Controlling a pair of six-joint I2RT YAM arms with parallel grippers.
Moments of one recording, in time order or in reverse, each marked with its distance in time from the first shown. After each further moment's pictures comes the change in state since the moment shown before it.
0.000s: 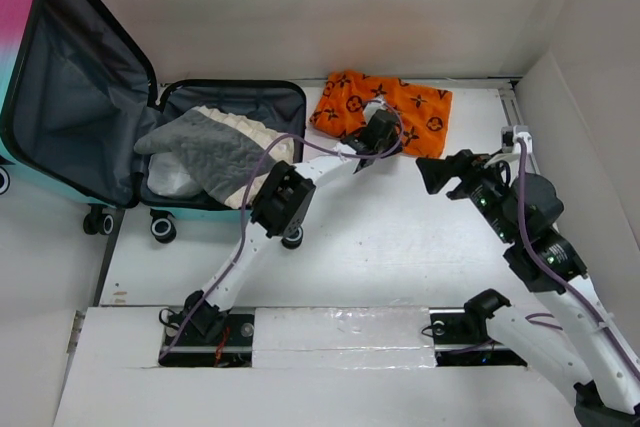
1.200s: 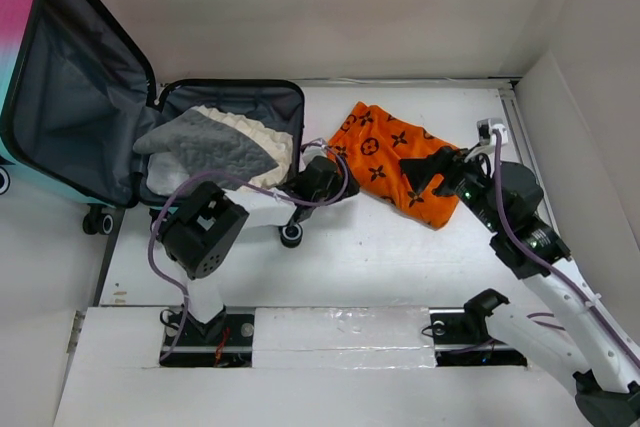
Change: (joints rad) left arm 0.001 -0.822 -1.273 0.359 -0.065 -0.008; right arm 0.019 0.083 -0.018 0.071 -0.085 0.000
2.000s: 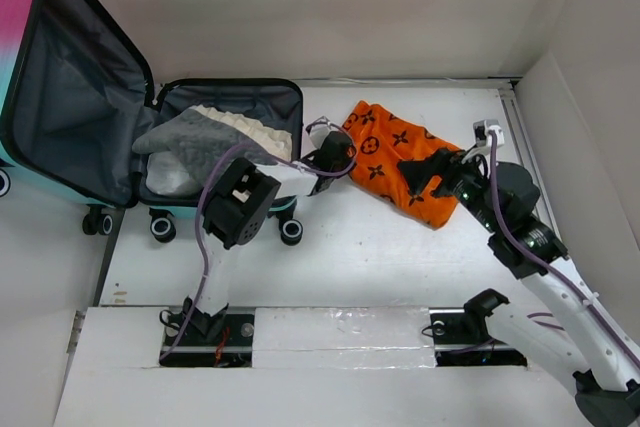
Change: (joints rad) left arm 0.082 0.353 0.393 -0.047 -0.085 -0.130; right arm 0.001 0.016 -0.013 0.005 -0.018 -0.004
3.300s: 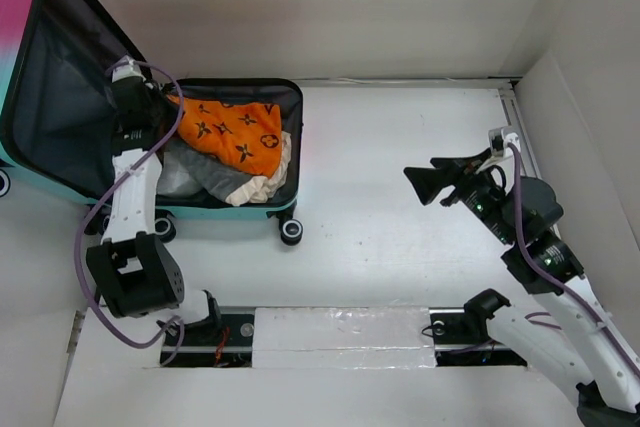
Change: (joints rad) left arm 0.907 -0.671 0.020 -0.450 0.372 0.543; right arm 0.007 -0.111 -0.003 -0.001 -0.051 -0.030
